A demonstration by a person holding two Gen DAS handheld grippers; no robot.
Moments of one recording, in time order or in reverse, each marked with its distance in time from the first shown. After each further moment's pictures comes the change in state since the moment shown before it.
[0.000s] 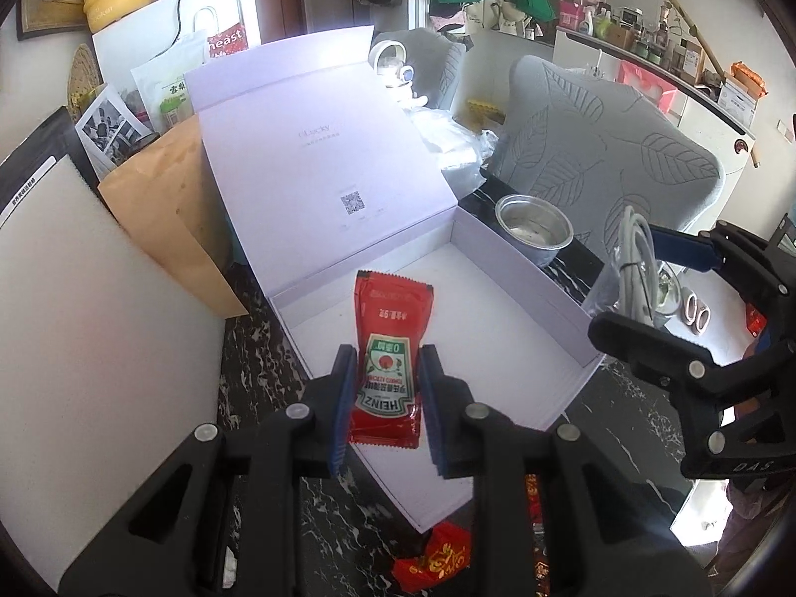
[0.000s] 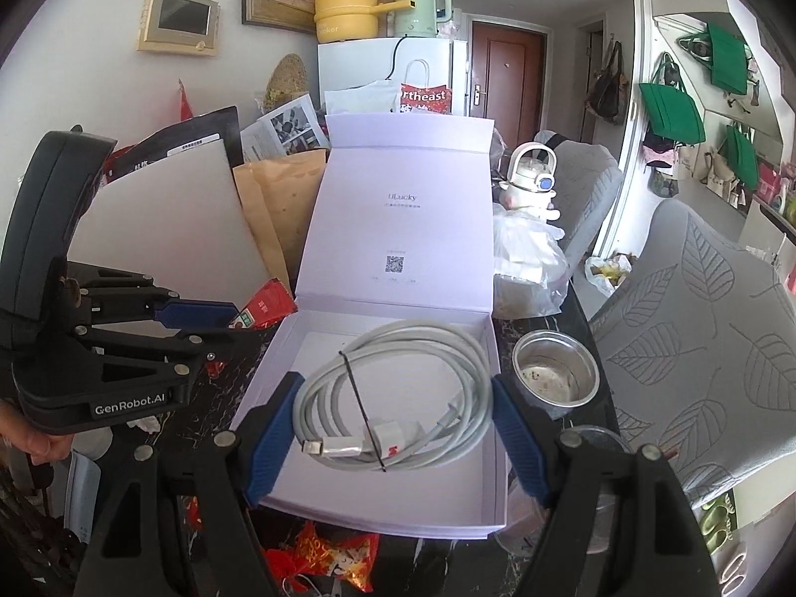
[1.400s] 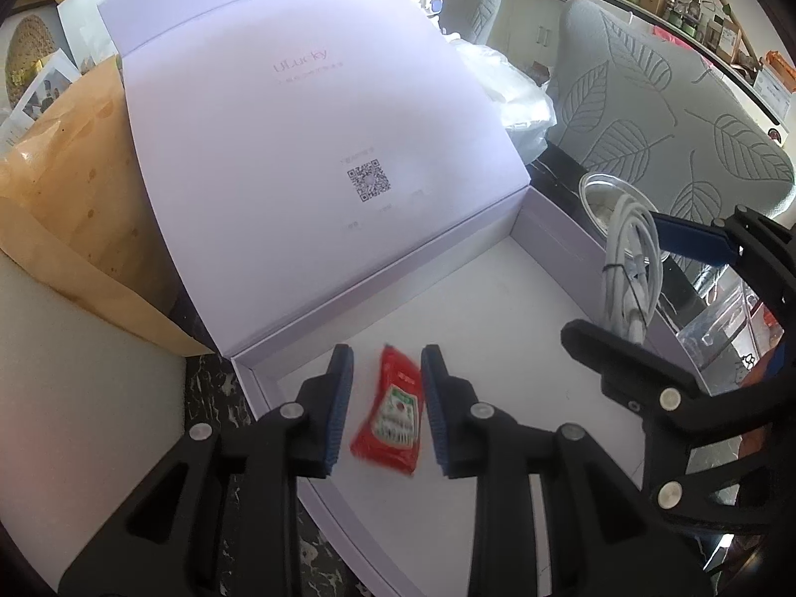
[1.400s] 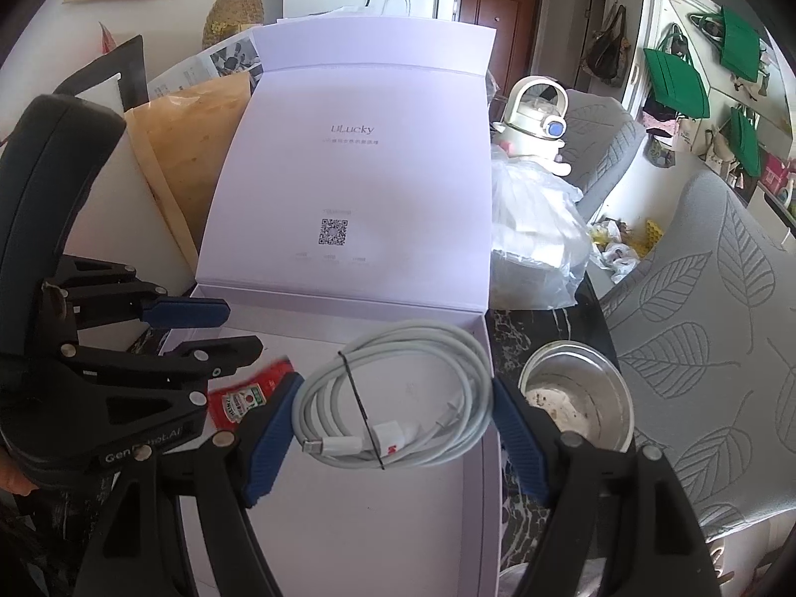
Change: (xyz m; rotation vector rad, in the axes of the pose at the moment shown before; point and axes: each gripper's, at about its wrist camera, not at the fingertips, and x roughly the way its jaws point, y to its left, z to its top) left arm 0.120 0.016 0.033 0.000 0.138 0.024; right arm 0.122 -0.026 0.017 -0.016 0.153 -0.077
